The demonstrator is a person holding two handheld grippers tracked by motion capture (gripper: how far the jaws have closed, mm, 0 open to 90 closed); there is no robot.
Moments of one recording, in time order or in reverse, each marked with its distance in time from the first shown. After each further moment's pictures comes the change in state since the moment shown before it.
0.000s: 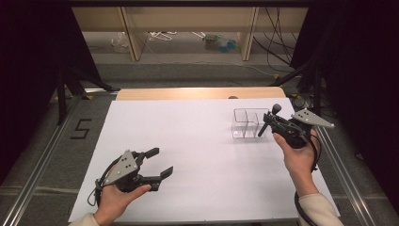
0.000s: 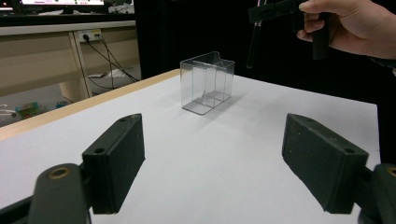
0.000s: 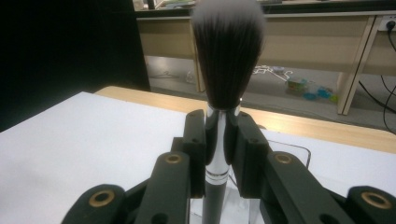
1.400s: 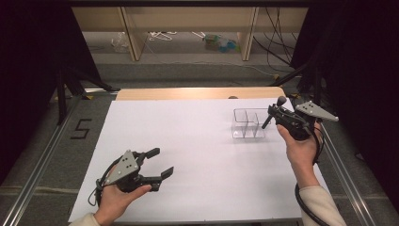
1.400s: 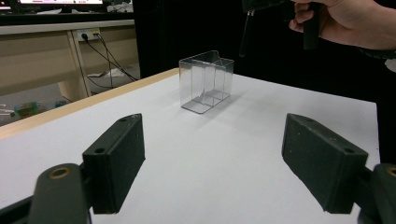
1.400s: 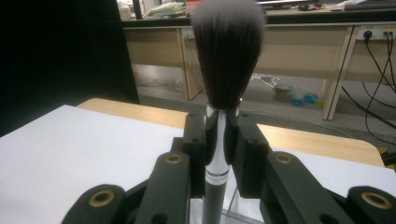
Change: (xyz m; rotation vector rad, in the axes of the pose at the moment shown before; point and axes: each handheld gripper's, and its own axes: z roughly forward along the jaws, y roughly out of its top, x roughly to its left) left arm 0.000 -0.001 0.001 0.003 -0.004 0.003; right arm -0.015 0.014 0.005 -0.007 -0.050 0.012
